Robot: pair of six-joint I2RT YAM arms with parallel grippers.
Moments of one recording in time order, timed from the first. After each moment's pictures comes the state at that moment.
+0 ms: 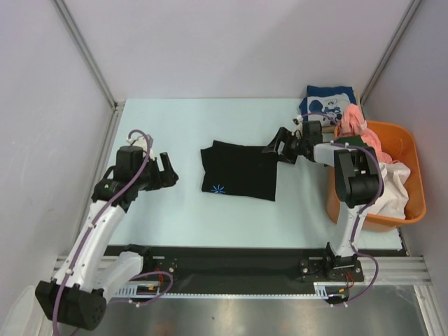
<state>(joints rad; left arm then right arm) -0.20 0.93 0.91 -0.73 0.08 -0.35 0.11 1.98 1.16 0.03 -0.60 0.55</state>
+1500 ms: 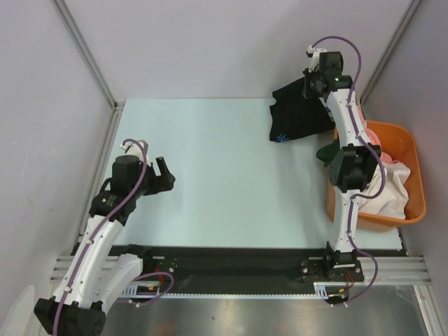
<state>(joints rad) -0.20 0.78 0.80 -0.66 0.01 -0.35 0.07 2.23 2.34 -0.74 -0.10 -0.07</state>
